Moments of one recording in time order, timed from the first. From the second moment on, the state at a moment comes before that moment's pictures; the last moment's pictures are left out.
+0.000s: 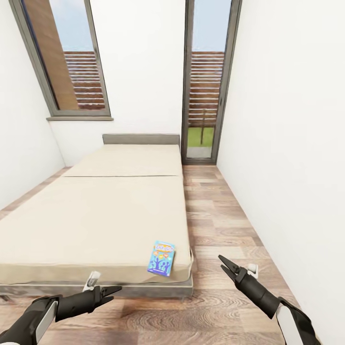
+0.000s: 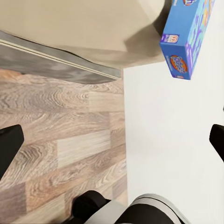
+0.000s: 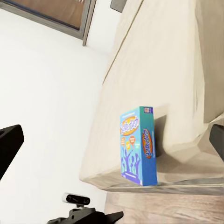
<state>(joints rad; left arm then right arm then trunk) -0.46 0.26 0.17 -0.56 0.20 0.70 -1.13 -0.23 0.01 -0.38 -1.13 -0.59 0.69 0.89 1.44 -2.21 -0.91</state>
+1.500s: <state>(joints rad) -0.46 0.26 0.17 -0.56 0.20 0.70 -1.14 -0.23 0.01 -0.37 -1.13 -0.59 0.69 0.89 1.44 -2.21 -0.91</state>
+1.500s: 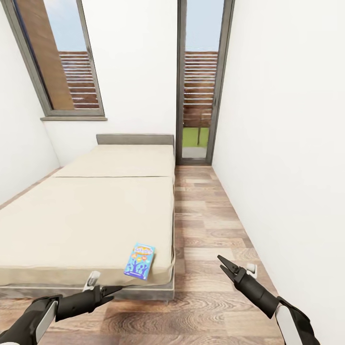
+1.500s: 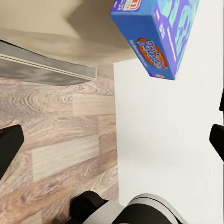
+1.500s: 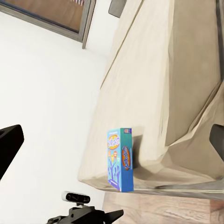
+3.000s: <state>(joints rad) -0.46 0.26 0.17 -0.56 0.20 0.69 -1.23 -0.23 0.01 -0.36 -1.13 -0.59 0.69 0.90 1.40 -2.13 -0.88</state>
